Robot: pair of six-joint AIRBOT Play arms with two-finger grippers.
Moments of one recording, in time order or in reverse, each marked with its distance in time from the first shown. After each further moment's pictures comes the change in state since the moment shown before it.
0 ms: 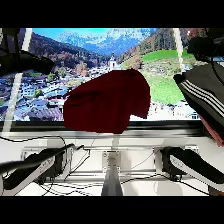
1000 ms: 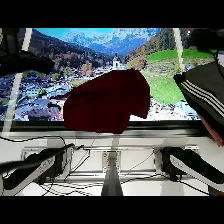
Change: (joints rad) left arm 0.000 0.000 0.000 -0.021 0.000 -0.011; right arm -0.001 -0.002 0.000 -0.040 -0.170 -0.049
